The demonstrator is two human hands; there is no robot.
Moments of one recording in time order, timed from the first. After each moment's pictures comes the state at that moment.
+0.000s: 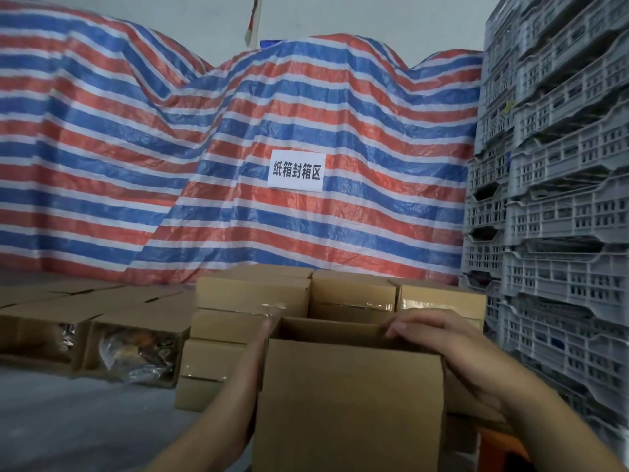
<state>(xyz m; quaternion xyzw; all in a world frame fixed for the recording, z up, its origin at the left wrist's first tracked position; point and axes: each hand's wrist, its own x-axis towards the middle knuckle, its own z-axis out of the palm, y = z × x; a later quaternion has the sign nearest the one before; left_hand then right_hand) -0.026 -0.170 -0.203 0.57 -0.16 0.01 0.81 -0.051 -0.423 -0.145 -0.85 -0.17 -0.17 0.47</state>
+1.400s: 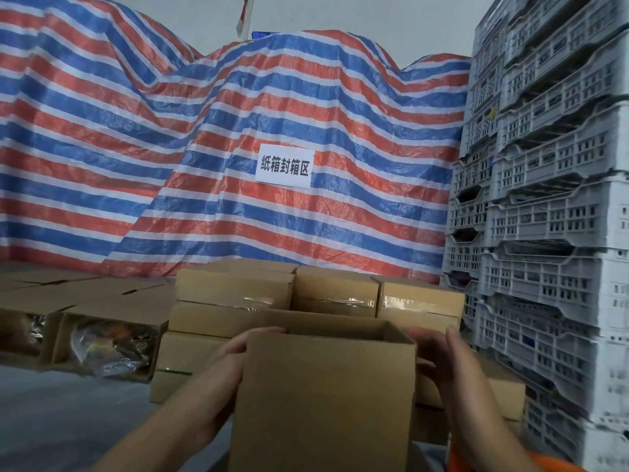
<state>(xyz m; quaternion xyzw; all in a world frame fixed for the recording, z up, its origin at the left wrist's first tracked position) -0.006 -0.156 -0.209 0.61 -0.19 -0.06 0.76 -0.030 -0.444 -0.206 -0.68 -0.02 -0.31 0.67</state>
